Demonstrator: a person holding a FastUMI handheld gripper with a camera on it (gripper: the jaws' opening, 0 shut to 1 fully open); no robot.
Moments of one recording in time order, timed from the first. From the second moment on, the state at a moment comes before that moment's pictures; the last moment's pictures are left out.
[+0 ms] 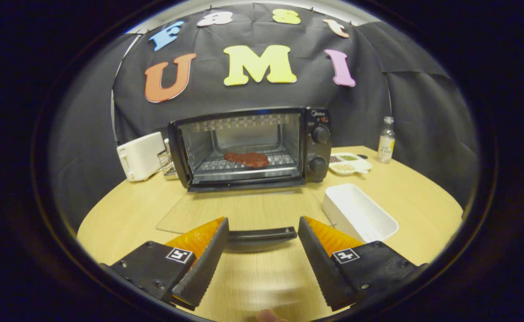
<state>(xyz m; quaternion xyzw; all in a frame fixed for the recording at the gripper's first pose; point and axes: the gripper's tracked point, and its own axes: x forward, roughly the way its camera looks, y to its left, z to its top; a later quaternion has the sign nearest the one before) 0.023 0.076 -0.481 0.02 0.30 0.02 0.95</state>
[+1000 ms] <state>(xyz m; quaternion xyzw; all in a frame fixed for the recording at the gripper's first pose) 0.020 0.105 -0.496 -0.02 0.28 0.03 0.96</state>
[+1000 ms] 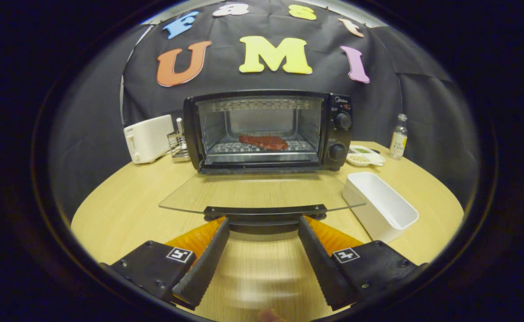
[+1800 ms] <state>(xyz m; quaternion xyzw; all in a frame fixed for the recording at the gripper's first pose) 0.045 0.109 -0.451 -0.04 0.19 0.04 0.98</state>
